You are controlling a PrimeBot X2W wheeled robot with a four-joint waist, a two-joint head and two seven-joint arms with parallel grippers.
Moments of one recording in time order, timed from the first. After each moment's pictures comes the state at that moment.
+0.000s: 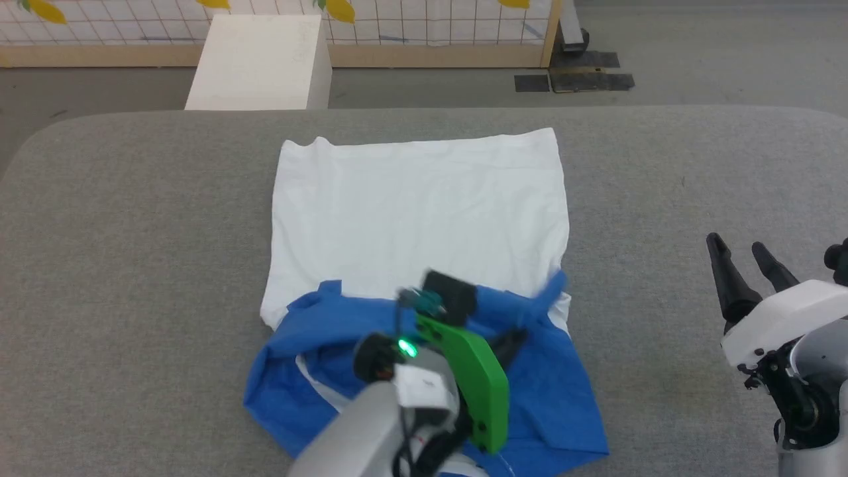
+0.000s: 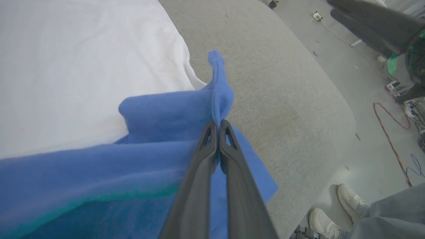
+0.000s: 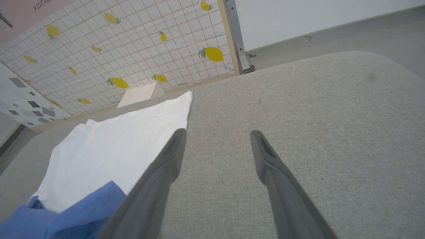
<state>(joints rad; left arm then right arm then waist) -0.38 0.05 -0.68 0.21 -0.66 -0.01 0.34 -0.18 -0.05 -0.25 0.02 0.34 0.13 0.38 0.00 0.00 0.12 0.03</state>
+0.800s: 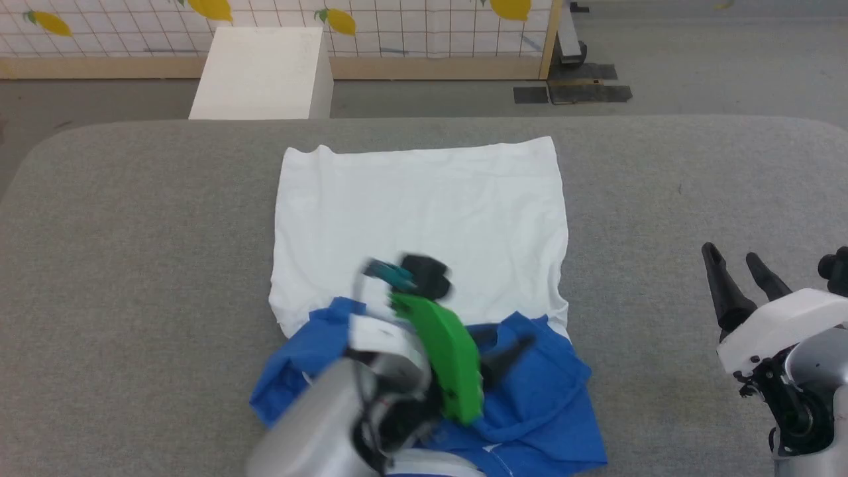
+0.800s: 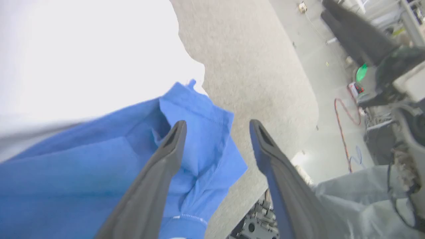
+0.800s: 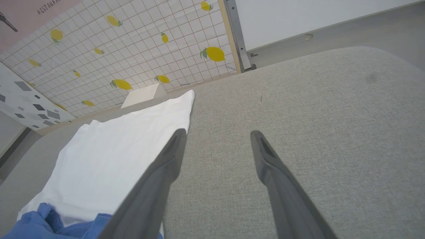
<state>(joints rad) -0.39 0.08 -0.65 0.20 -0.88 -0.01 0.54 -0.17 -0.05 -0.24 0.05 0.36 0.13 0.36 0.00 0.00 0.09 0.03</state>
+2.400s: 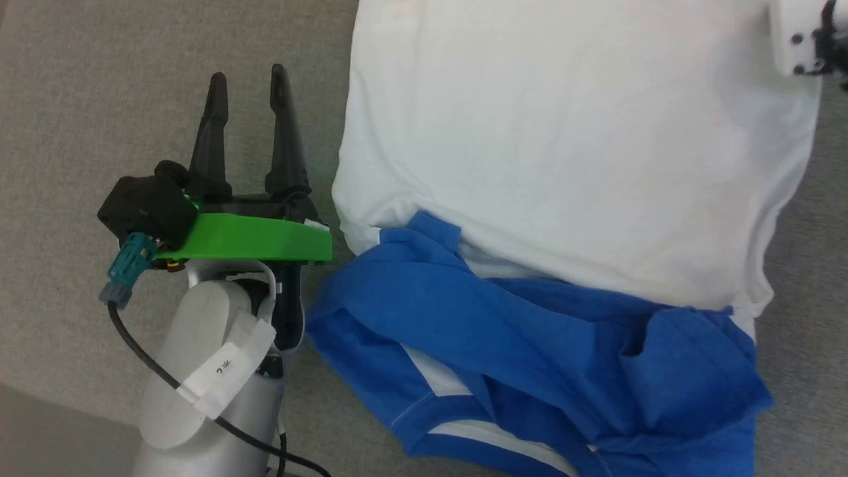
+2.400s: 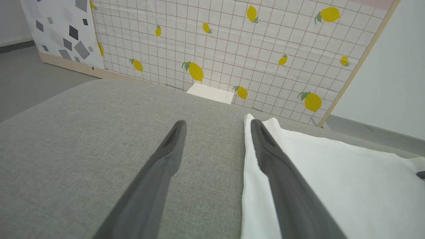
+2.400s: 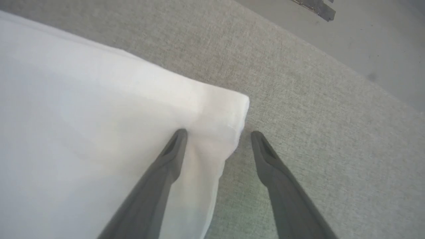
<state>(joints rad) -0.46 0.11 -0.21 0.01 -0.46 0.12 -0.26 -1.10 -0.27 0.04 0.54 -0.07 0.13 1.00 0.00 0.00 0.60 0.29</state>
